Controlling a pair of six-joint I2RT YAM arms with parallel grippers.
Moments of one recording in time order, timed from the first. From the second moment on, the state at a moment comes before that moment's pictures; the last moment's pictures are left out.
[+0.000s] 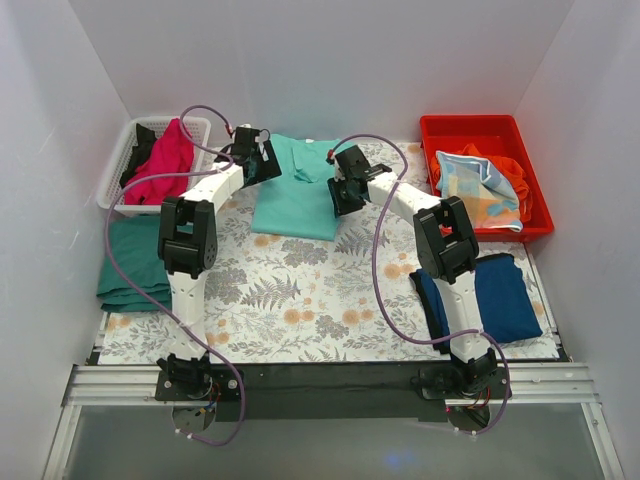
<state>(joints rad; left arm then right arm) -0.22 2.24 1.84 -0.37 -0.15 -0.47 0.54 2.26 1.84 -0.55 -0.09 0.15</state>
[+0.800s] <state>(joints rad) -0.03 1.84 1.14 -0.21 0.29 -0.53 0.57 2.10 1.58 -0.51 -0.34 0.21</state>
